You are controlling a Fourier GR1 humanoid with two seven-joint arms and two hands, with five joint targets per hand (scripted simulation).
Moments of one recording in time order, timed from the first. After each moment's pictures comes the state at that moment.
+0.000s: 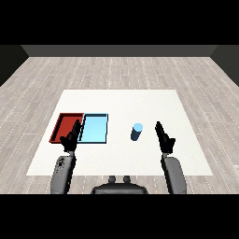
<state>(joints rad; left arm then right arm) -0.04 0.10 0.02 -1.58 0.01 0.01 0.00 -0.02 -0.09 0.01 -1.57 0.02 -0.01 -0.02</state>
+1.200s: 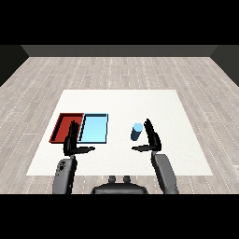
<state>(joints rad) 0.01 0.05 0.06 -1.57 0.05 -0.03 -0.36 -0.10 -0.01 0.09 -1.43 -0.06 0.03 -0.33</state>
